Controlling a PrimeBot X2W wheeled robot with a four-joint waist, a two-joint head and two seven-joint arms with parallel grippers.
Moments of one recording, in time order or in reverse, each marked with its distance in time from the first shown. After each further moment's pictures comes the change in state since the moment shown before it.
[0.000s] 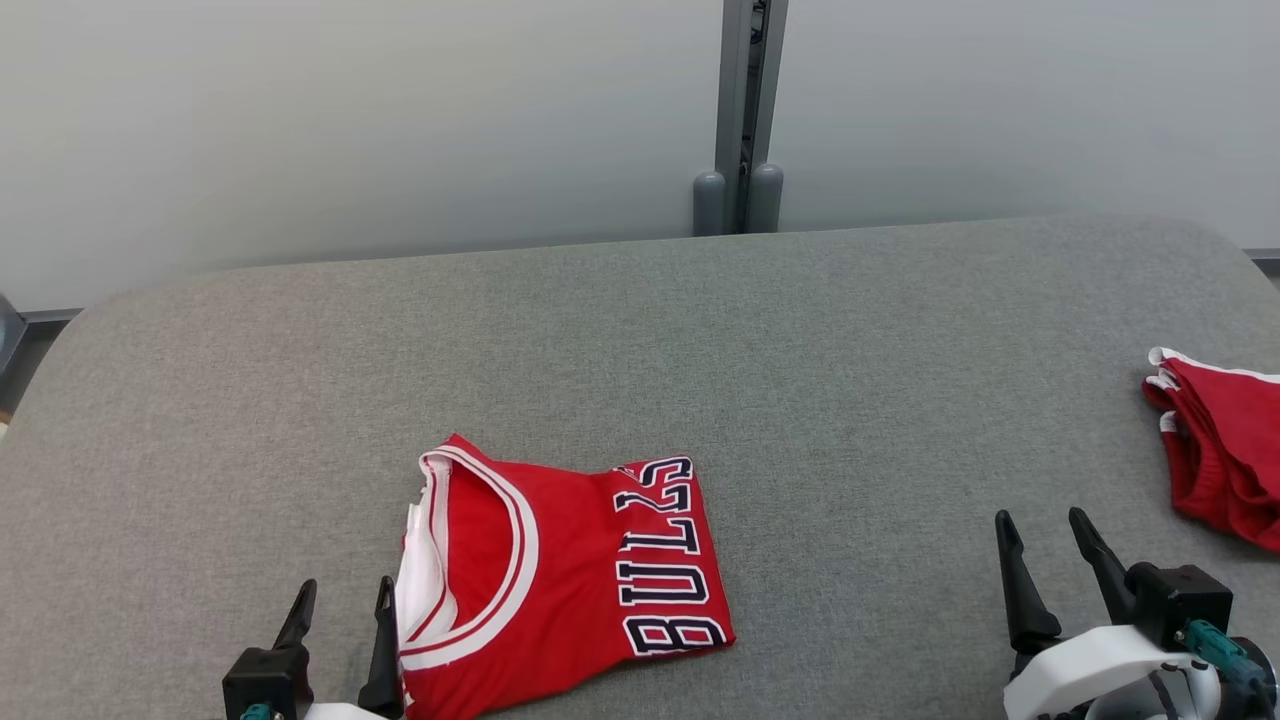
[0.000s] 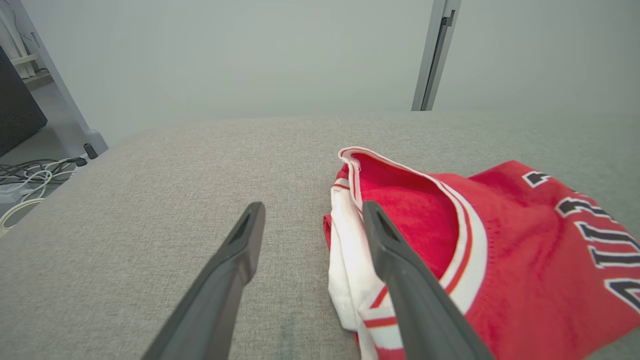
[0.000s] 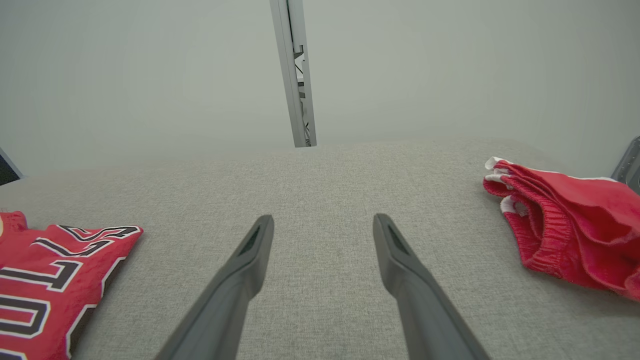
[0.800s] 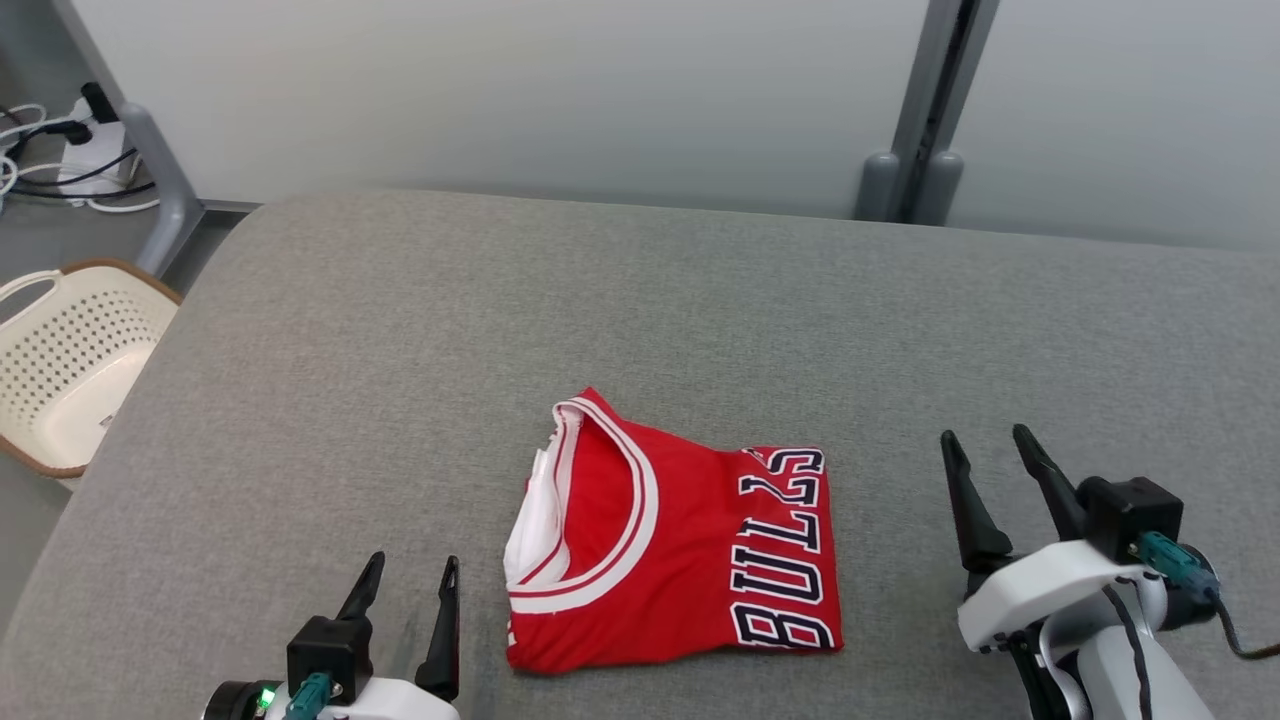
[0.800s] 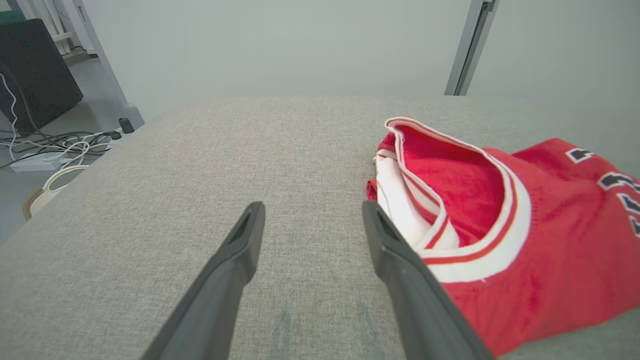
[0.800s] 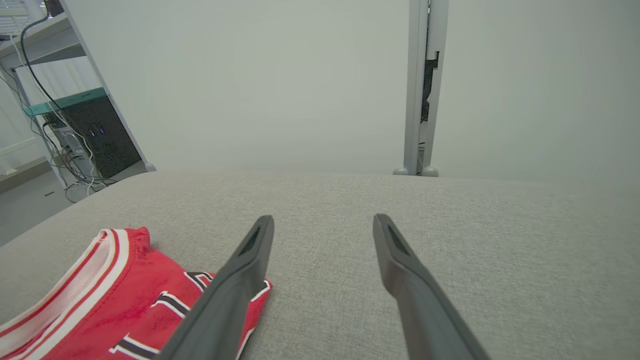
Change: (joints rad) left arm -0.063 0.000 -0.125 0.042 -0.025 -0.009 0.000; right arm -0.175 0.000 0.117 0.084 0.063 0.000 0.000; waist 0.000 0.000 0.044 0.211
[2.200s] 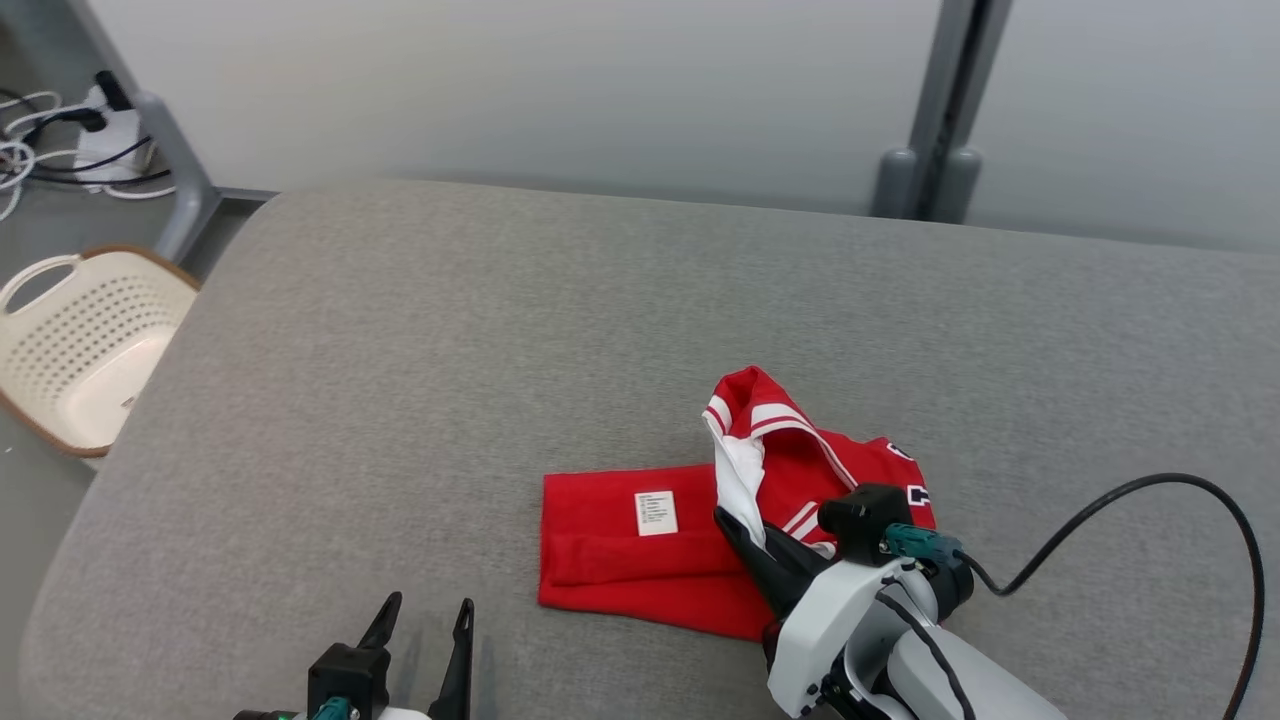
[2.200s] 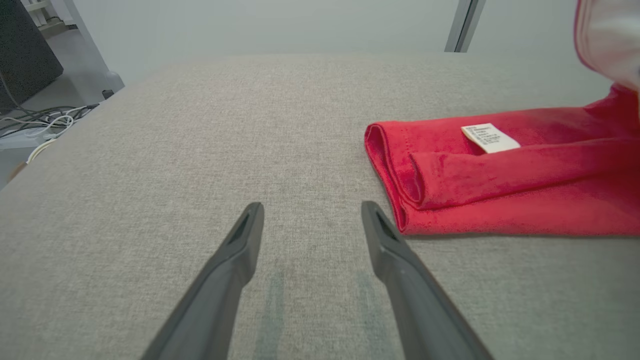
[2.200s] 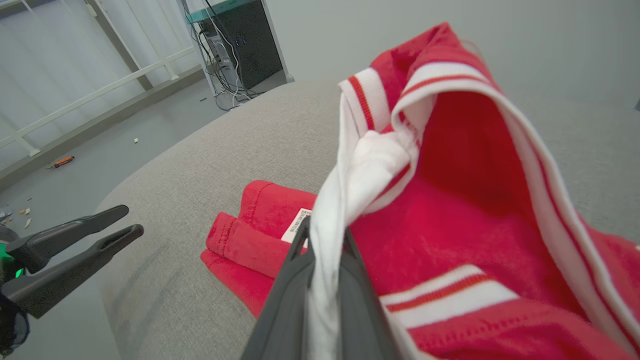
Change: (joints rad) left arm 0.012 0.000 -0.003 0.074 0.017 -0.026 0.000; right arm -0.139 -0.002 0.587 0.093 0.320 0.000 0.101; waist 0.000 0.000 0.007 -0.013
